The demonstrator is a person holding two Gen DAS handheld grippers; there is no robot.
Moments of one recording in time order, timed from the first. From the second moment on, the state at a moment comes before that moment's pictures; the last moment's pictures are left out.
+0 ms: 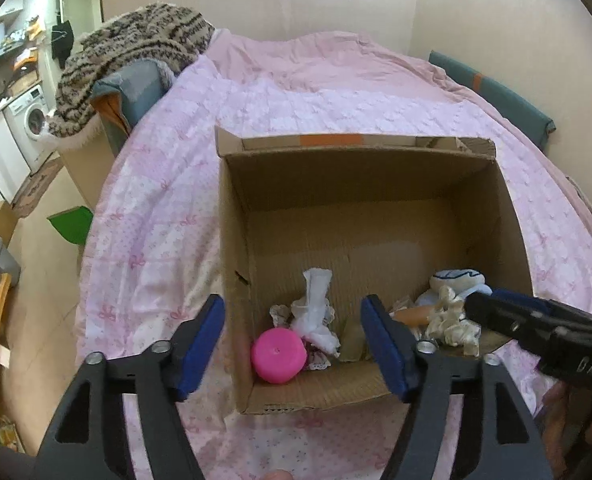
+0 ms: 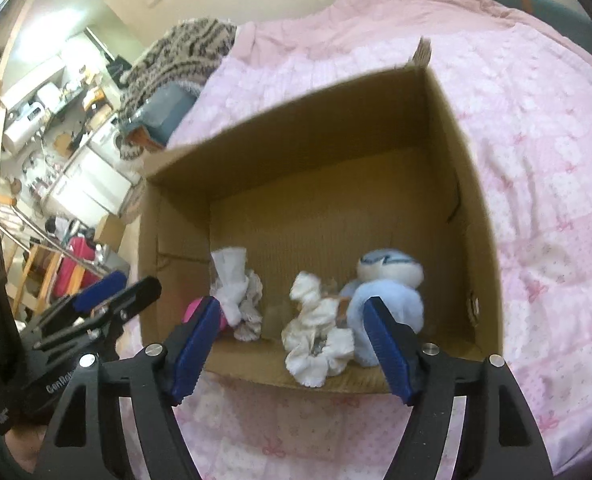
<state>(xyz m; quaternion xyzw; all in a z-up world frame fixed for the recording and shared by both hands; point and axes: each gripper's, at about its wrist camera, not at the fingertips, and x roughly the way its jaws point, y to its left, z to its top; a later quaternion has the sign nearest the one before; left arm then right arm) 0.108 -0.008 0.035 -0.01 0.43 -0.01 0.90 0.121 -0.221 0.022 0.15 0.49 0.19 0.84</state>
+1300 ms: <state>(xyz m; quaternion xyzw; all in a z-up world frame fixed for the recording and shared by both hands) 0.015 0.024 0.065 -0.06 0.38 0.03 0.92 0.036 -0.220 0.062 0.05 0.39 0.13 0.91</state>
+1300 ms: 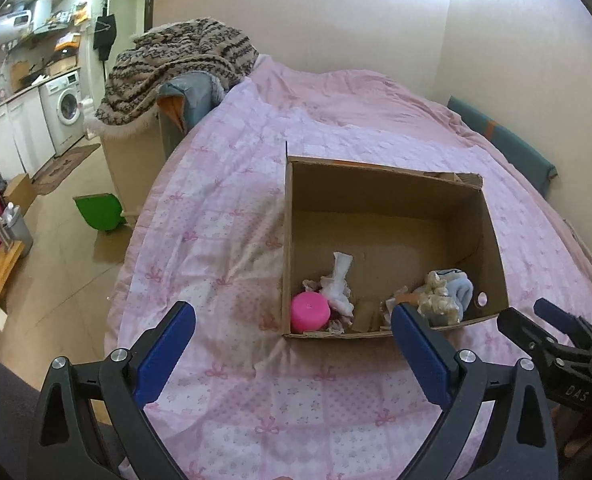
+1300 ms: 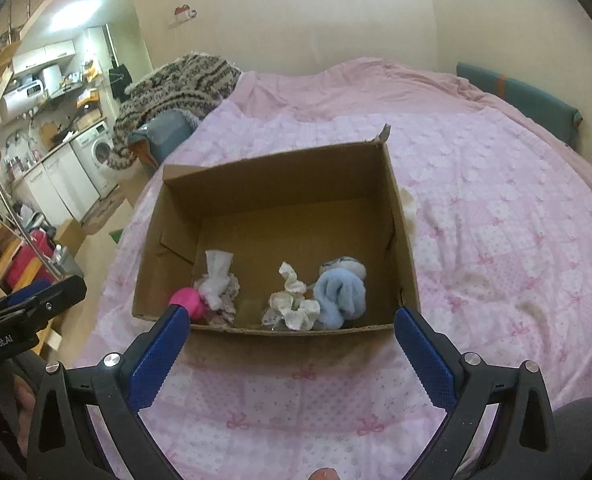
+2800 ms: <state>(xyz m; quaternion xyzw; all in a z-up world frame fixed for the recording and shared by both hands) 0.016 0.011 0.061 -0.05 0.39 0.01 0.92 0.036 -0.217 0.061 0.03 0.39 0.12 0.91</state>
